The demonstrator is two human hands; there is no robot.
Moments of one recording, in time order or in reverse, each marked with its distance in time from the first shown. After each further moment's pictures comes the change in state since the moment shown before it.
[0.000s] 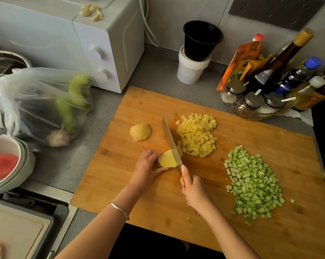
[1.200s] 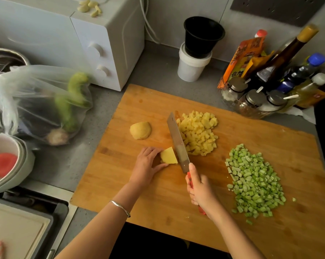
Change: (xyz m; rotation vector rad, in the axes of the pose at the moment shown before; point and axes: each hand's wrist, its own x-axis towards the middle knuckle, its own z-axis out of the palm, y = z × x) left_hand 0.005 -0.003 0.001 0.035 0.044 0.011; right_hand -0.002 0.004 -0.012 0.184 -0.021 0.000
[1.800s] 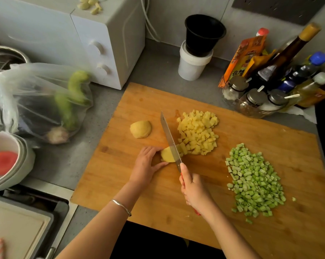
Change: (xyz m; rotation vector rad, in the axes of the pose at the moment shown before) left_hand -0.002 -0.001 0.002 -0.070 0.040 -0.009; right_hand 0.001 -0.004 0.015 -0.170 -0.005 -0.017
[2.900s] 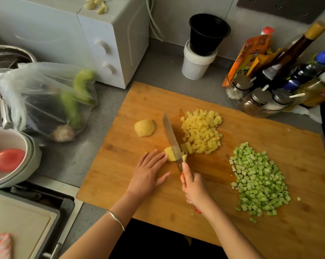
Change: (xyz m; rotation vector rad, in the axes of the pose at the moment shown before) left_hand -0.034 0.001 -0.010 0.371 -0.146 0.136; right_hand 0.002 0.001 0.009 0.069 -0.005 0.034
